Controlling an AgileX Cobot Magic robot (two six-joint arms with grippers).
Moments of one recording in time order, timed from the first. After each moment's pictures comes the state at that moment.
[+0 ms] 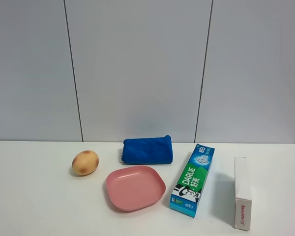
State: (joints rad) left arm 0.11 0.00 -0.51 0.03 1.05 0.03; right arm -0.02 0.01 -0.49 0.07 1.06 0.06
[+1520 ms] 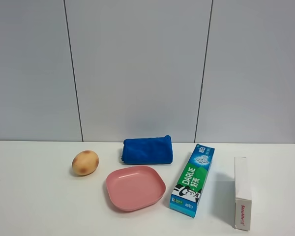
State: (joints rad) left arm 0.11 0.00 -0.51 0.03 1.05 0.03; right arm -0.02 0.01 -0.49 0.09 1.06 0.07
